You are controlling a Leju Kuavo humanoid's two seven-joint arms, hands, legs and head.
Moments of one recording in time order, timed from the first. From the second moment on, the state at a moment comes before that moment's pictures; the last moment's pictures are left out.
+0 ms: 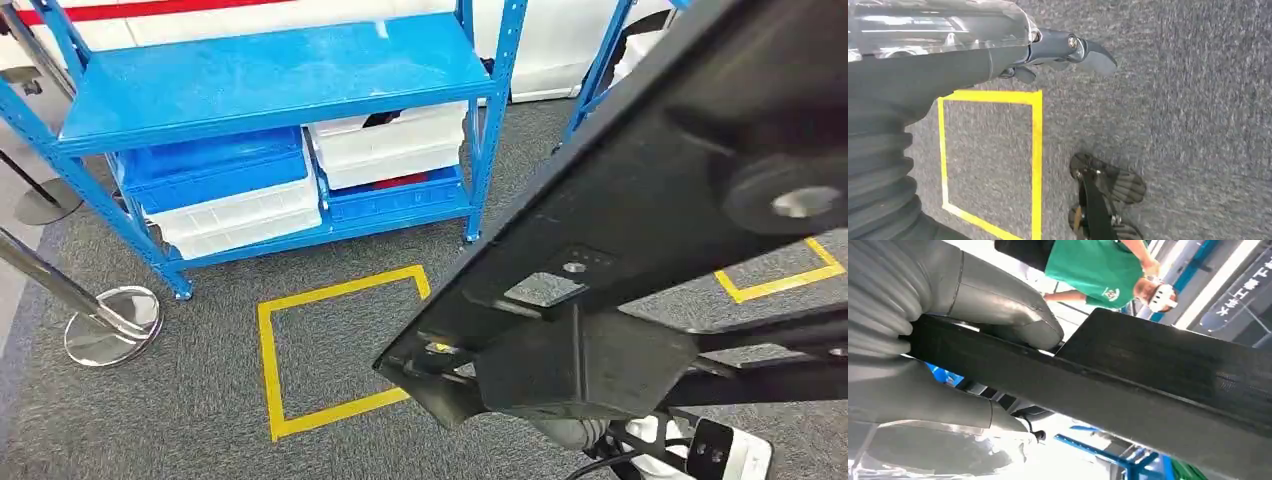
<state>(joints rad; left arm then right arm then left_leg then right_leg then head) -0.04 0.09 -0.57 -0.15 0.98 0.17 -0.24 -0.08 -0.26 0.38 -1.99 -0.16 0.39 -0.70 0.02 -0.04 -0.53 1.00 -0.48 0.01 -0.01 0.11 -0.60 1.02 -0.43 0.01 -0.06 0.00</state>
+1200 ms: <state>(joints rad) -0.05 0.09 -0.60 -0.15 1.05 0.19 -0.32 0.07 -0.27 0.41 -1.97 -0.10 0.43 -0.70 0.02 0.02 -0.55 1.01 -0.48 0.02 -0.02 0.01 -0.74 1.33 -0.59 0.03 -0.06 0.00</state>
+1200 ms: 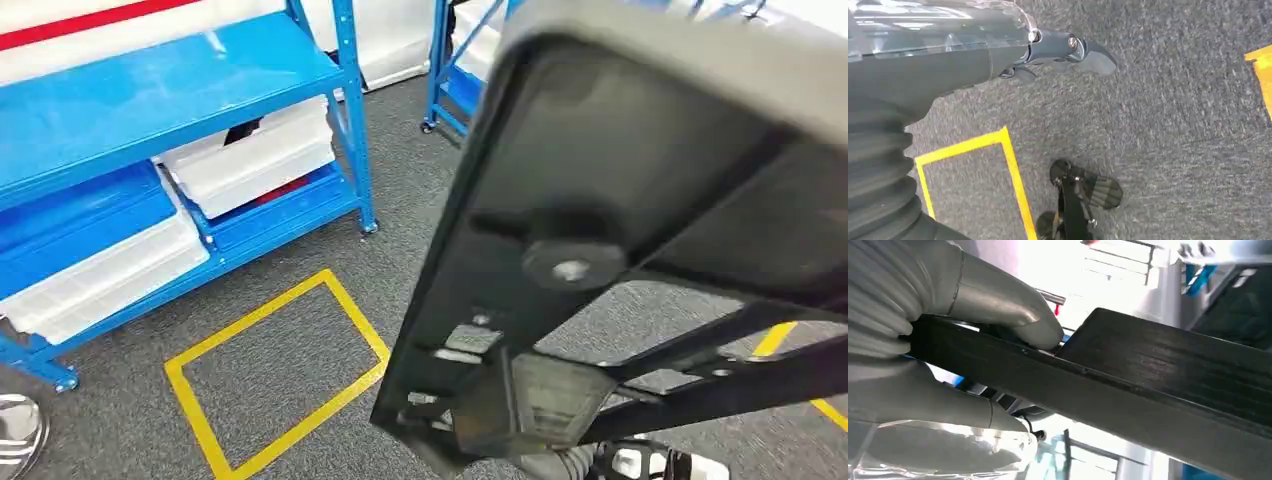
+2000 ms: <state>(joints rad) -0.06 0.08 -0.63 -0.15 1.02 0.17 -0.33 0.20 -0.28 0.40 -2.04 0.00 0.41 -0.70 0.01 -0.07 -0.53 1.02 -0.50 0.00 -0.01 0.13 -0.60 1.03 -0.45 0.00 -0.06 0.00</state>
